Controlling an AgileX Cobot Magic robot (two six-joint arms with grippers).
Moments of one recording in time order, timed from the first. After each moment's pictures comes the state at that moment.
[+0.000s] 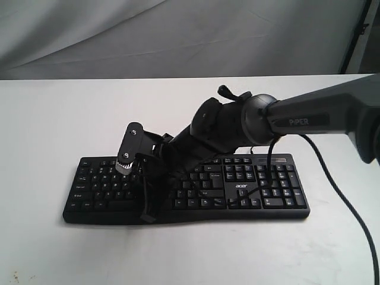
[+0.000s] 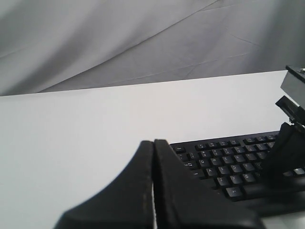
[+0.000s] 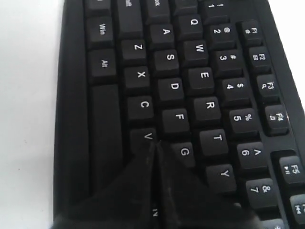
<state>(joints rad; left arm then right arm) -0.17 0.00 0.00 0.04 0.26 -0.02 0.69 2.20 -1.39 0.94 0.52 -1.54</state>
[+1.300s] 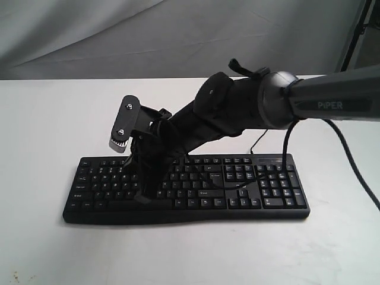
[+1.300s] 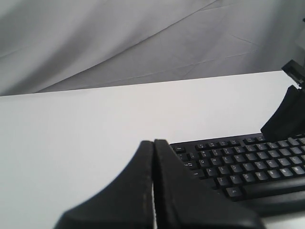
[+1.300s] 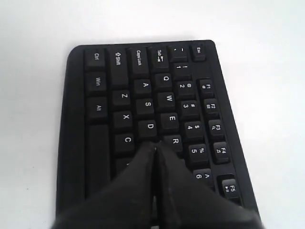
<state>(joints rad) -0.17 0.00 0.00 0.04 0.26 -0.02 0.69 2.08 -1.39 0.93 0.51 -1.53</state>
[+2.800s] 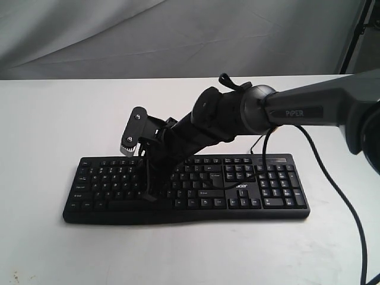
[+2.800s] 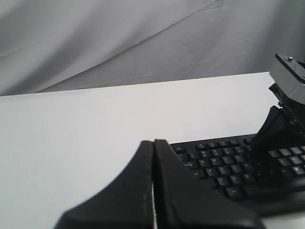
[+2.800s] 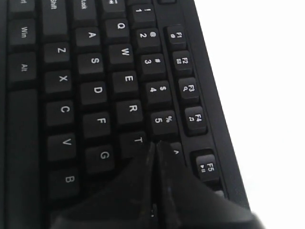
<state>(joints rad) -0.17 0.00 0.00 0.04 0.26 -0.02 0.66 2.23 -1.49 0.86 0.48 -1.48</state>
